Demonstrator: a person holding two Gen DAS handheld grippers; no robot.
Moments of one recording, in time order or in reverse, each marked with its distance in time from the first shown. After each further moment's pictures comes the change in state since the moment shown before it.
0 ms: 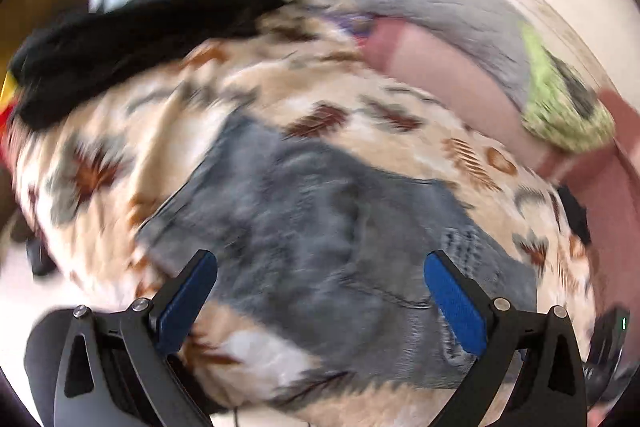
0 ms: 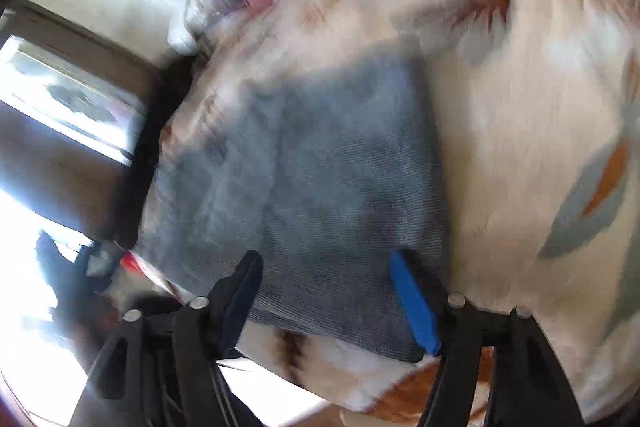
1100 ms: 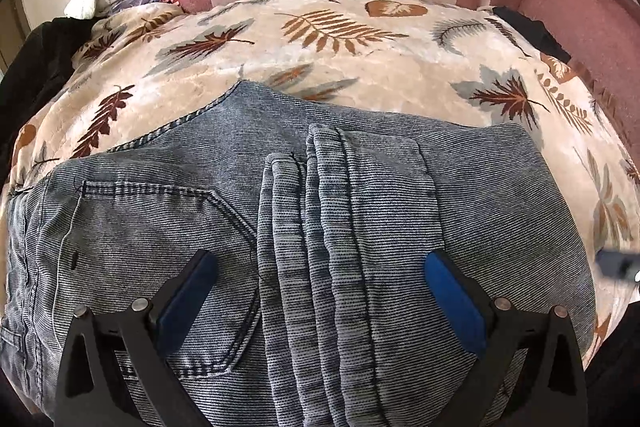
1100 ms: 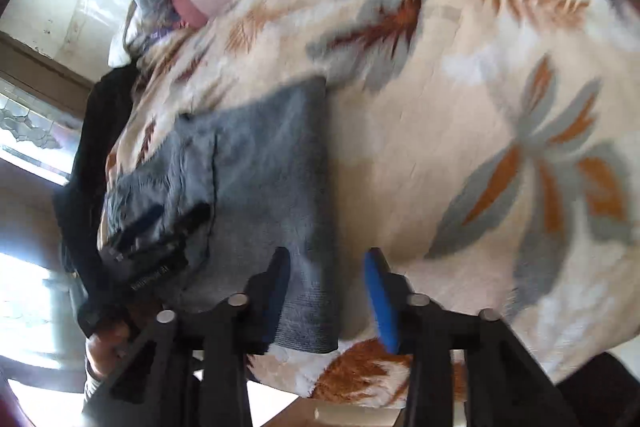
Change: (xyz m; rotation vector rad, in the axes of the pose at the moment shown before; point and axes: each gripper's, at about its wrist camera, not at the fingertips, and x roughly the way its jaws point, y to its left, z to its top) left arm 0.118 -0.182 -0.057 0.637 0.201 -0.065; right arm -0.050 -0.014 0.012 0.096 -0.026 -0.224
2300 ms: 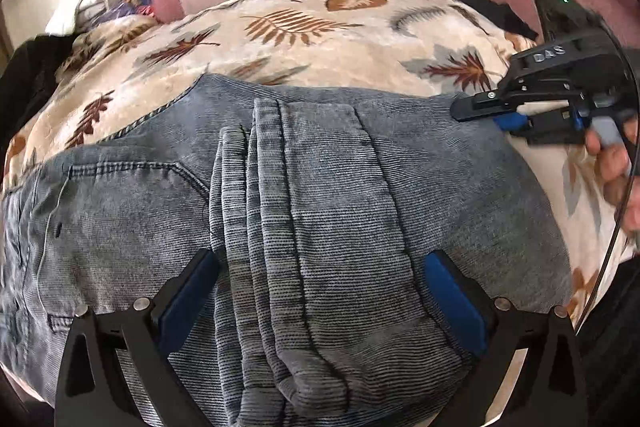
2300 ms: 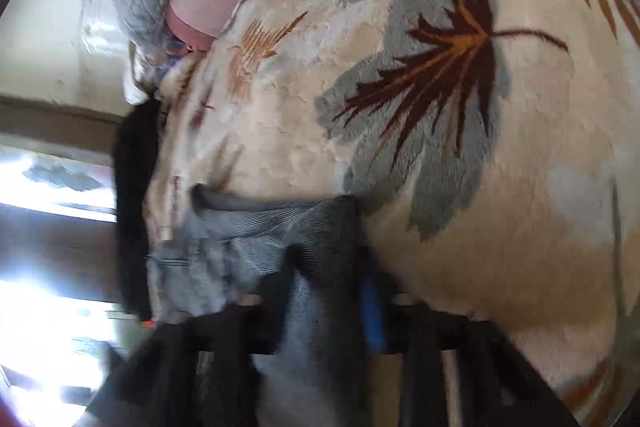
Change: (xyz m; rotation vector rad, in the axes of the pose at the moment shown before) left arm -0.012 -0.026 -0.023 0.094 -0.011 -0.050; right arm 0.092 -0.018 0.091 0.097 0.111 0.179
